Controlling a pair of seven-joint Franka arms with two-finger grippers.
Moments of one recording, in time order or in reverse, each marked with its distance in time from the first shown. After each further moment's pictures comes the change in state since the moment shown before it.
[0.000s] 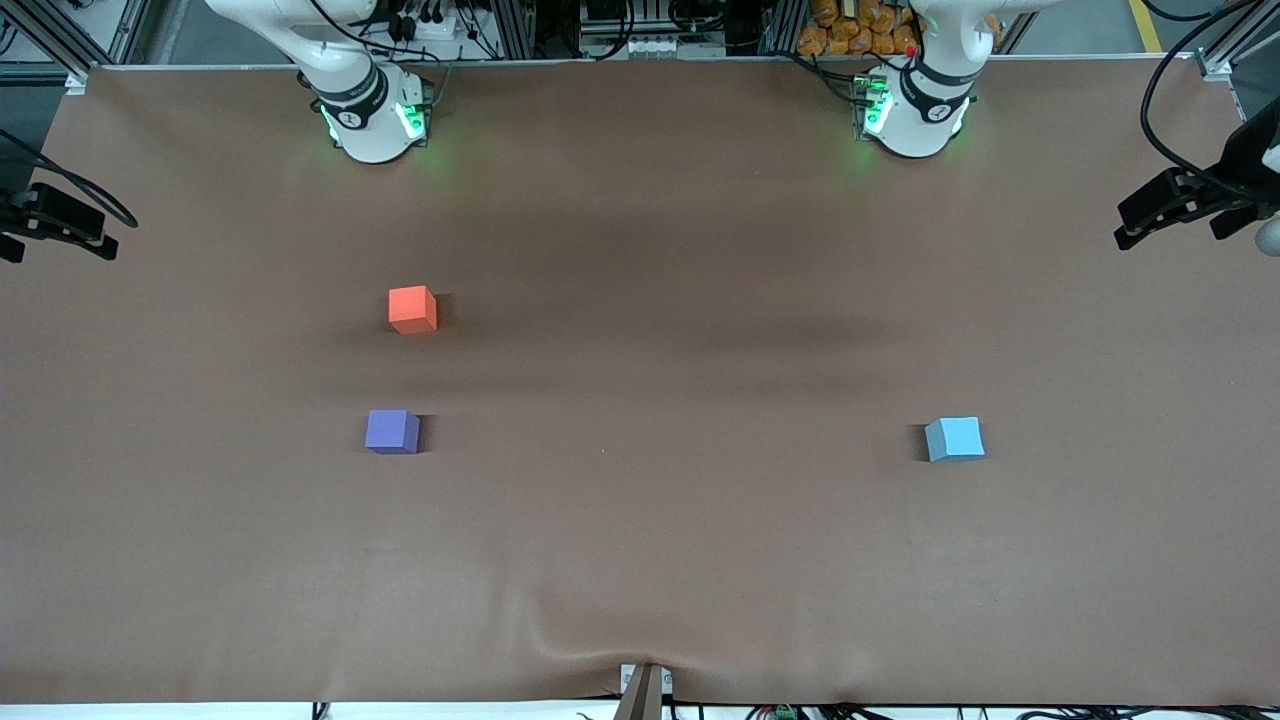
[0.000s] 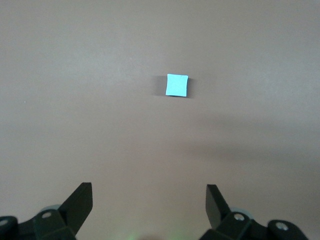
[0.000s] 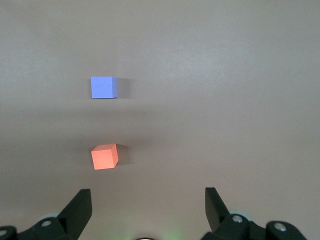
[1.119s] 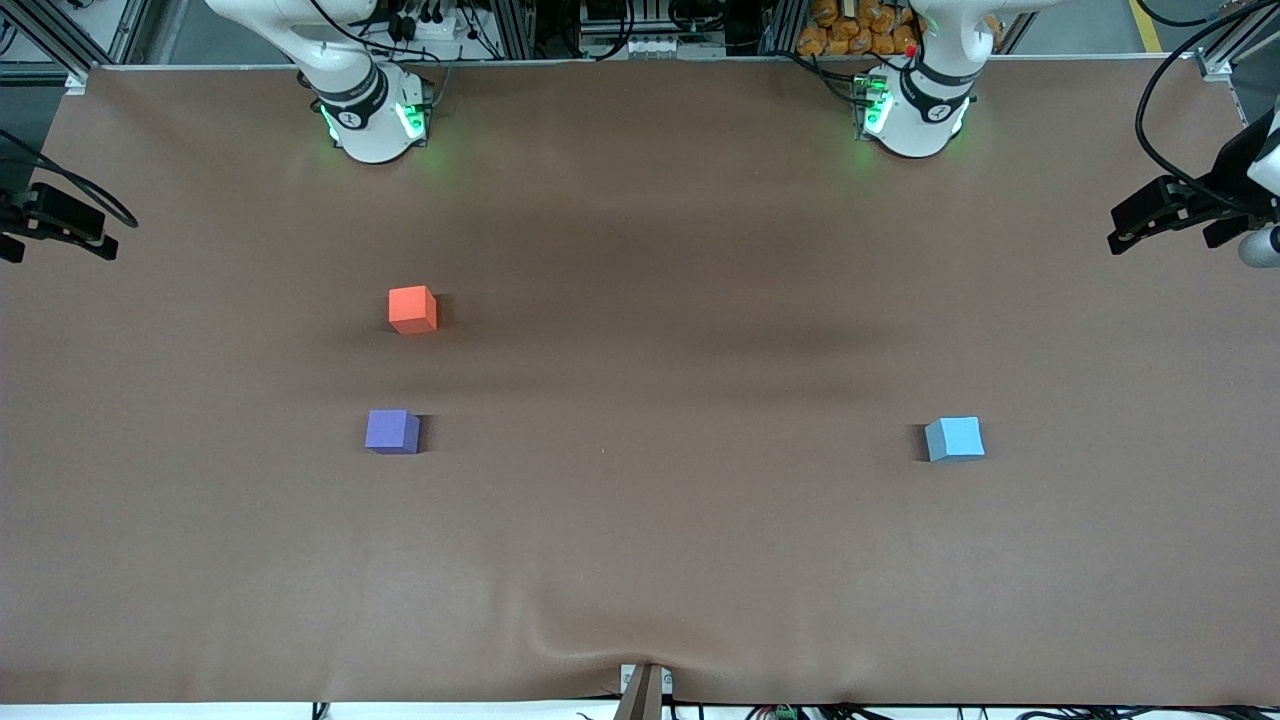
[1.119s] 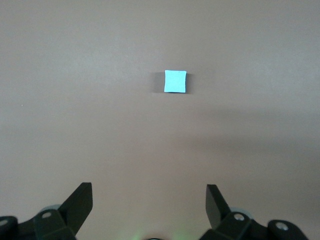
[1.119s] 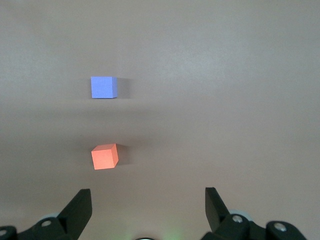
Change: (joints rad) left arm 0.000 0.017 0.000 0.002 -0.002 -0.005 0.044; right arm 0.000 0.000 0.000 0.000 0.000 0.000 0.000
